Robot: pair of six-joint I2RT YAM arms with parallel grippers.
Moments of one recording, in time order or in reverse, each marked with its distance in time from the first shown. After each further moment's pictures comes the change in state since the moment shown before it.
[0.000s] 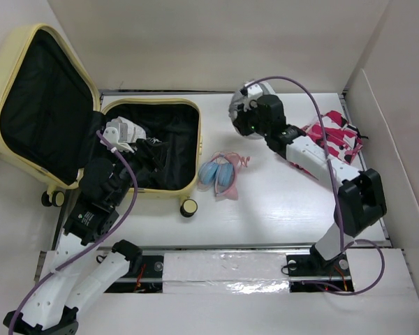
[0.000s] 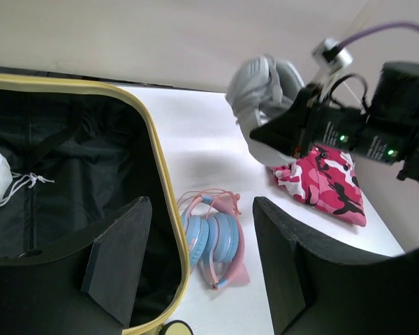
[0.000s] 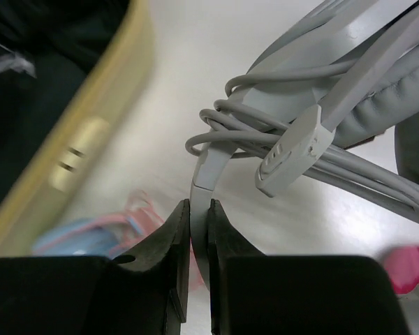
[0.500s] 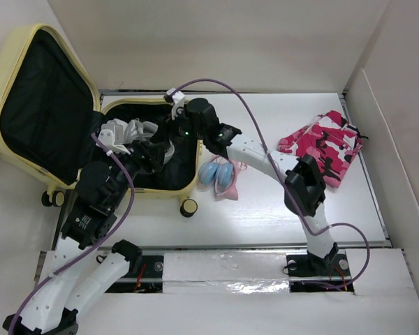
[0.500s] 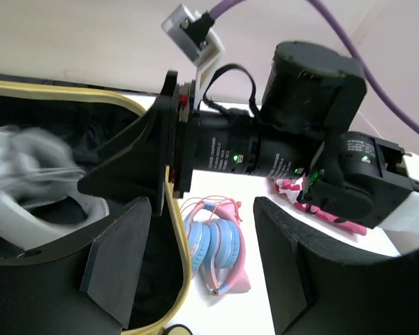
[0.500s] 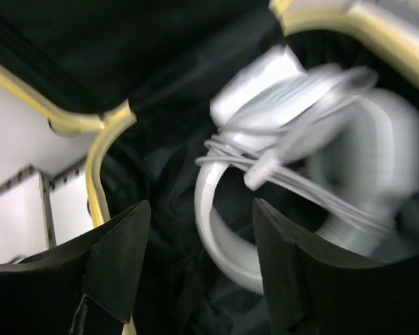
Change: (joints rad) left arm 0.000 -0.027 0.000 0.000 -0.023 0.000; right arm 0.364 0.453 0.632 0.072 -0.248 0.171
